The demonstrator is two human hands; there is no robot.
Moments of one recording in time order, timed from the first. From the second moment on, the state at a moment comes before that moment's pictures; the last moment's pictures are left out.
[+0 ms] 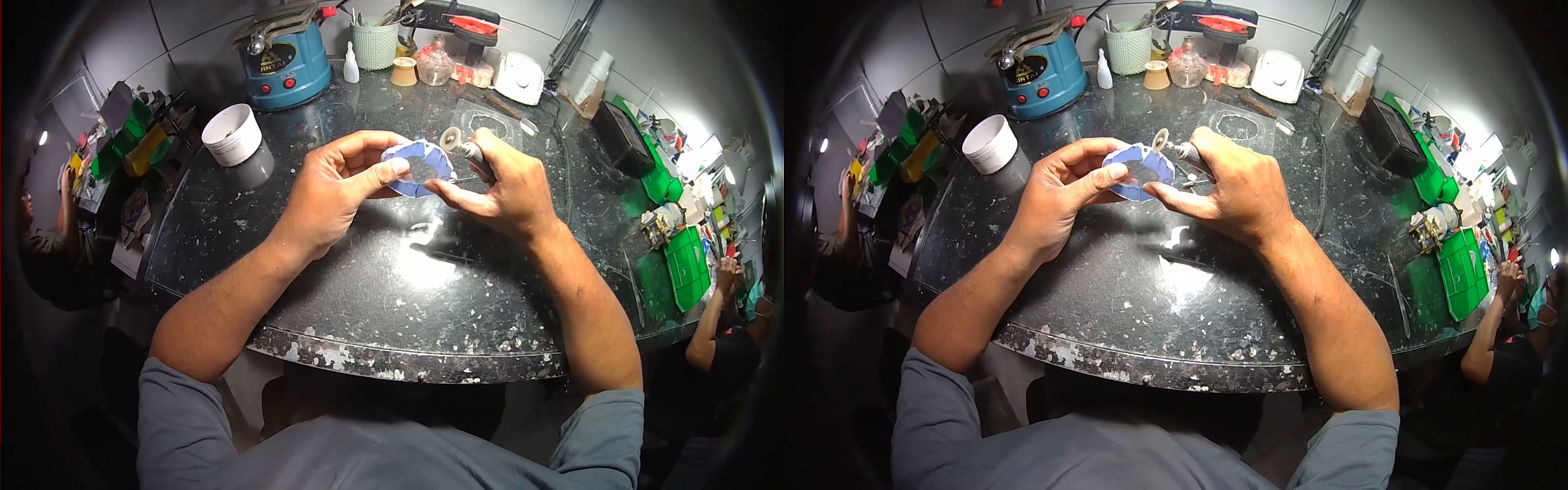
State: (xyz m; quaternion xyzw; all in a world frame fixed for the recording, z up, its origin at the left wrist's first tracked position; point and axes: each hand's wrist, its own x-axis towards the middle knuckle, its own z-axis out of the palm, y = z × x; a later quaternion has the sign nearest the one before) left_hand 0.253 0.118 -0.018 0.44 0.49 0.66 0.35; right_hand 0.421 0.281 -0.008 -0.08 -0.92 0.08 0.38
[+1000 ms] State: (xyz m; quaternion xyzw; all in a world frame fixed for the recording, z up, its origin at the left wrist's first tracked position) left_hand 0.253 0.116 -0.017 0.47 0.52 0.65 0.30; right_hand 0.420 0.279 -0.012 -0.10 -0.93 0.07 0.34
